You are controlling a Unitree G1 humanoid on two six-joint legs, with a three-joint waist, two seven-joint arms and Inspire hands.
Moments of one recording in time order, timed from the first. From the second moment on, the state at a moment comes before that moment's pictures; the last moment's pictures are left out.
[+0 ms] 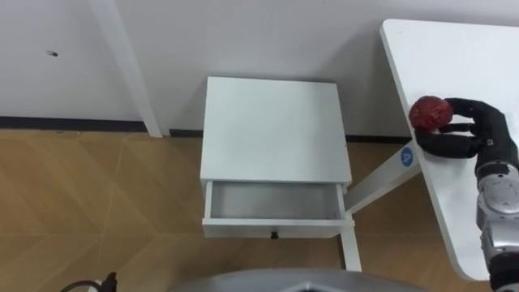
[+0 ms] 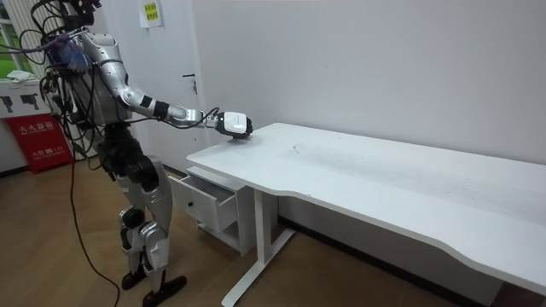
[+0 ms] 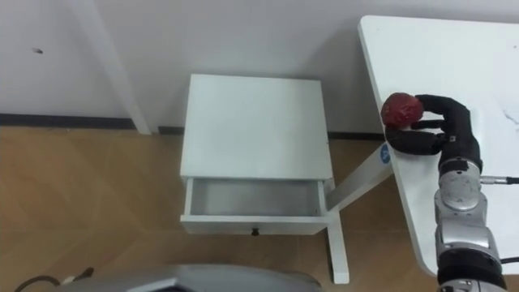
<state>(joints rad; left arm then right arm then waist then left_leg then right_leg) 0.28 0.24 0.14 1.05 0.38 -0.01 0.10 0.02 -0.42 -0.22 0.62 -0.08 -0.15 -0.08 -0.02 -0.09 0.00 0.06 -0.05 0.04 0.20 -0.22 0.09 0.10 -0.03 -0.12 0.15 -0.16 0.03</state>
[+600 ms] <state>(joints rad) 0.25 0.25 0.05 1.05 0.39 -0.01 0.10 0.03 -0.40 -0.01 0.49 -0.25 -0.13 0.01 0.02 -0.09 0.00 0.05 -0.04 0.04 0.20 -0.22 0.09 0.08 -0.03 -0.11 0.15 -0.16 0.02</state>
